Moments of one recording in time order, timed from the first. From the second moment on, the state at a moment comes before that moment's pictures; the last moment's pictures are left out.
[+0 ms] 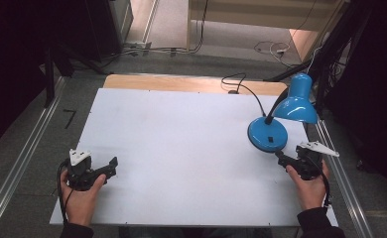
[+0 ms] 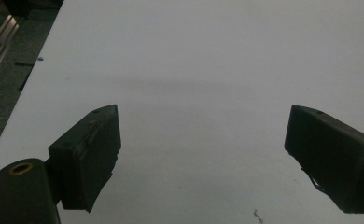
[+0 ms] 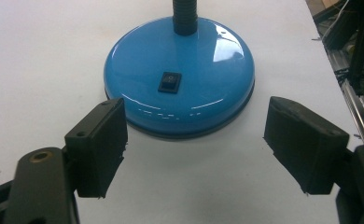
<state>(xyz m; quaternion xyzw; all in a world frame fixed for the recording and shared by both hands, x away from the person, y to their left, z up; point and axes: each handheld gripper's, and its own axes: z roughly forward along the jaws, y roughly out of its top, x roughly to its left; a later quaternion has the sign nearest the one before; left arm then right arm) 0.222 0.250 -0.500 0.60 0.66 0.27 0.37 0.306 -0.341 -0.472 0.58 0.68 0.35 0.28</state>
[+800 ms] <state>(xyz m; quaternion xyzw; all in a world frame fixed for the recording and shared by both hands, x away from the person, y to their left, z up) 0.222 0.251 -0.500 0.60 0.66 0.27 0.37 0.331 -0.332 -0.474 0.56 0.69 0.36 0.28</state>
